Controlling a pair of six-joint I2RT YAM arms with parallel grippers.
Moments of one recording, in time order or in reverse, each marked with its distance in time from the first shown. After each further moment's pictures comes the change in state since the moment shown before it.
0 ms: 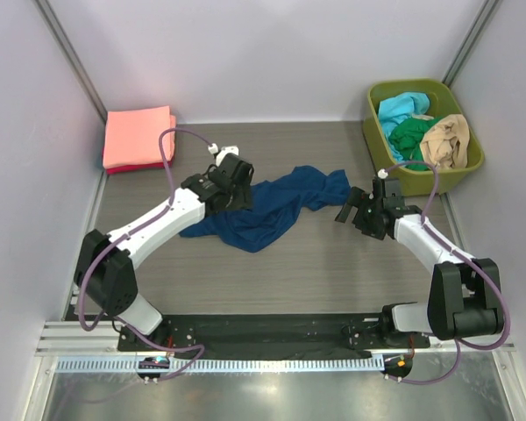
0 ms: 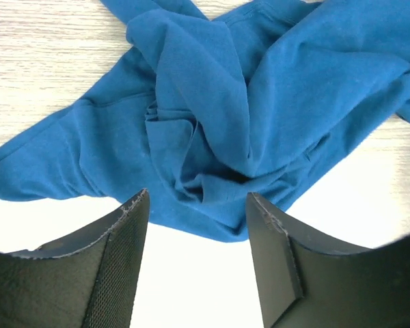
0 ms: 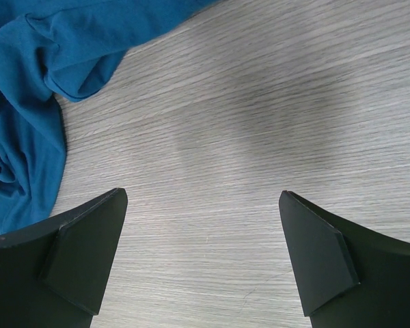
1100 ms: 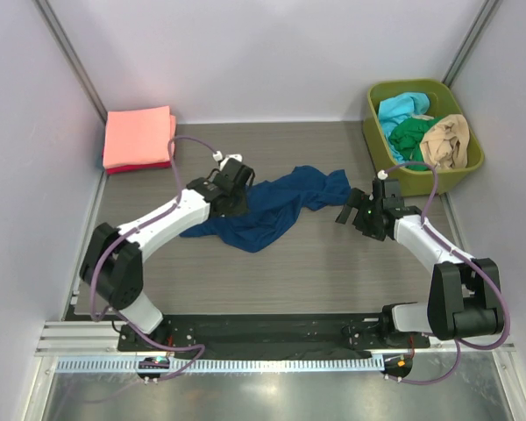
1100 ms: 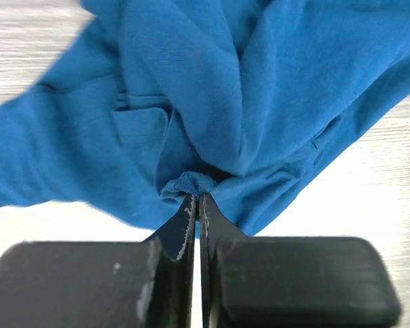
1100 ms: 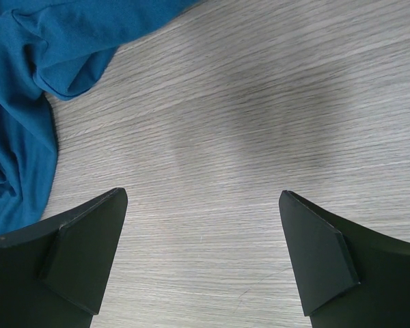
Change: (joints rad) left arm 0.014 0.049 -0.069 0.077 0.095 0.005; right arm 0.000 0.003 -0.008 -0.002 0.010 -0.007
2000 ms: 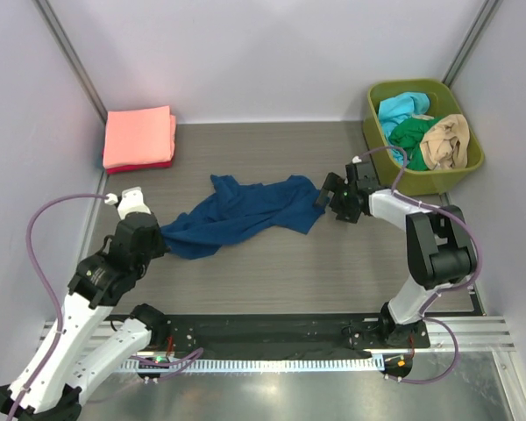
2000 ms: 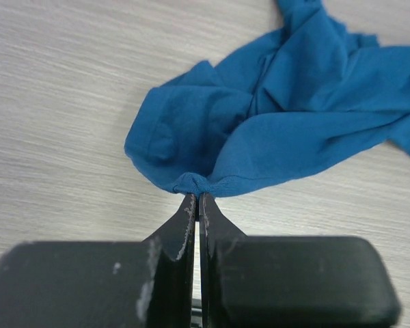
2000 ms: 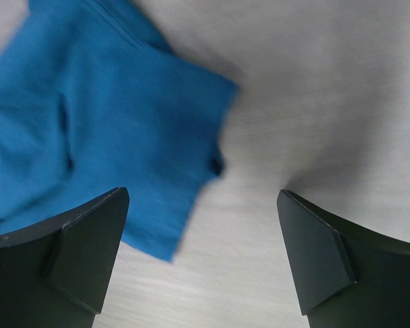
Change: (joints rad) left arm 0.143 -0.968 -0.314 -0.396 -0.228 0.051; right arm 0.103 0.351 0.204 0.142 -0.045 0.119
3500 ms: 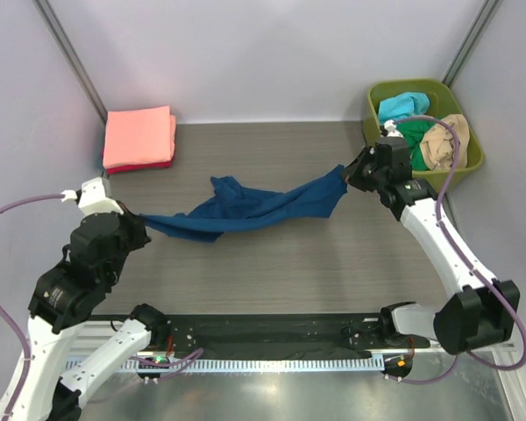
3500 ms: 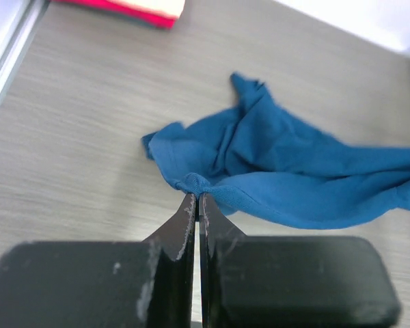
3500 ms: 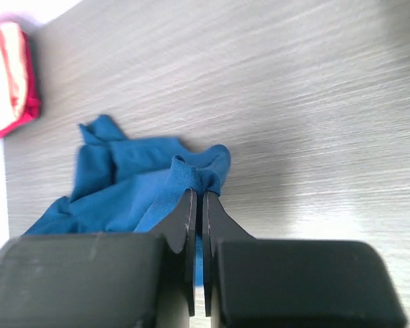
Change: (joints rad) left arm 0.000 -0.039 0.236 -0.044 -0.038 0.003; right arm 0.008 -0.383 0.171 -0.187 0.098 -0.021
